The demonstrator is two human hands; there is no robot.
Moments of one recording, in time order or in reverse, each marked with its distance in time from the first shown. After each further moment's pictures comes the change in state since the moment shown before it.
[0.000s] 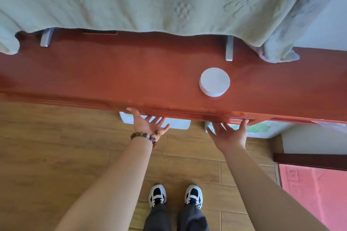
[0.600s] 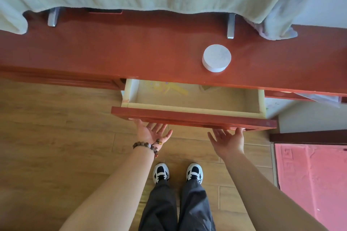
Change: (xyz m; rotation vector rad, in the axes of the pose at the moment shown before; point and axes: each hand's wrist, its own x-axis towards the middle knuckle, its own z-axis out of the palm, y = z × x) left_hand -0.057 -0.039 -0.075 -0.055 0.059 -0.055; right_hand -0.061 0.042 -0.060 -0.085 0.151 -0.015
